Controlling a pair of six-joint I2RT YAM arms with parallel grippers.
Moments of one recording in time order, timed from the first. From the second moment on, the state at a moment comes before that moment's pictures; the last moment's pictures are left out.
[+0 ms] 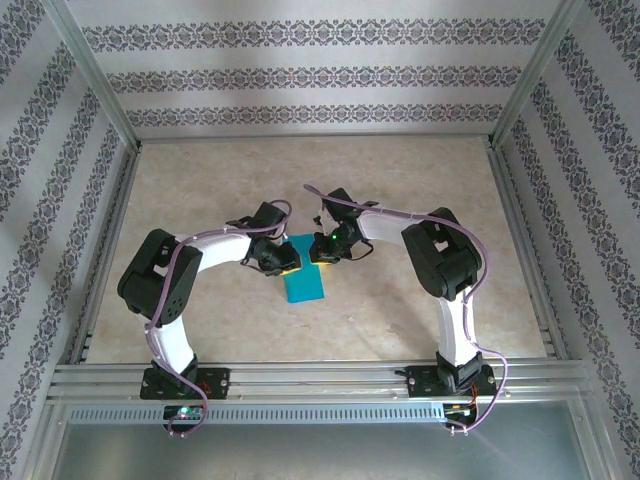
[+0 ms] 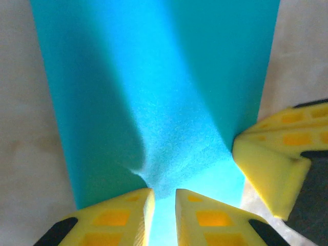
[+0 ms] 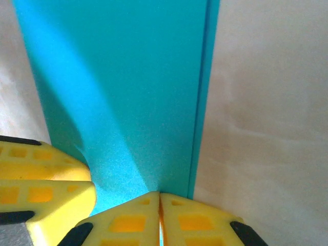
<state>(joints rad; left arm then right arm) -0.45 1.80 0.98 -0.36 0.41 -0.72 0.56 2.07 1.32 -0.51 -0.54 0.47</state>
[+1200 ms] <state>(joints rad) -0.40 1.78 0.87 -0.10 0.44 -0.79 0.56 2.06 1.29 -0.48 -0.53 0.58</state>
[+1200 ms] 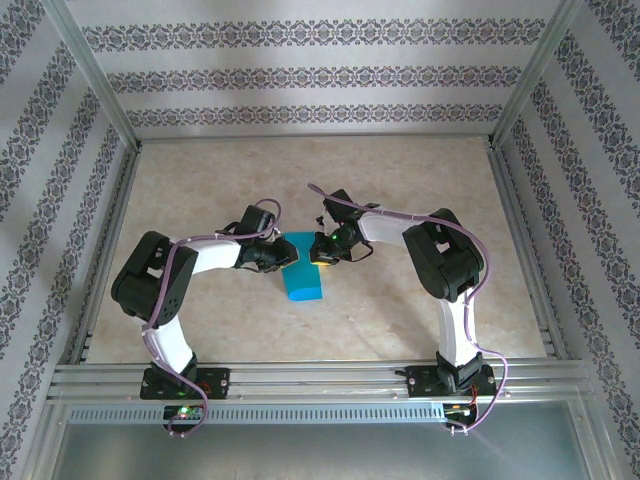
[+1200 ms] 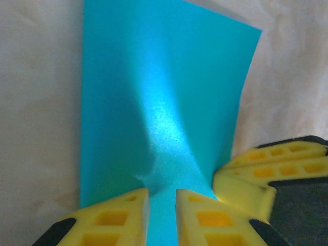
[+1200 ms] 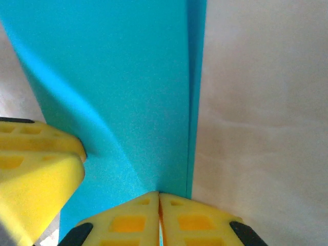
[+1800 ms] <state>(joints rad) -0.28 1.72 0.86 -0.09 0.43 -0.77 0.56 2.06 1.28 -0.48 -0.52 0.57</state>
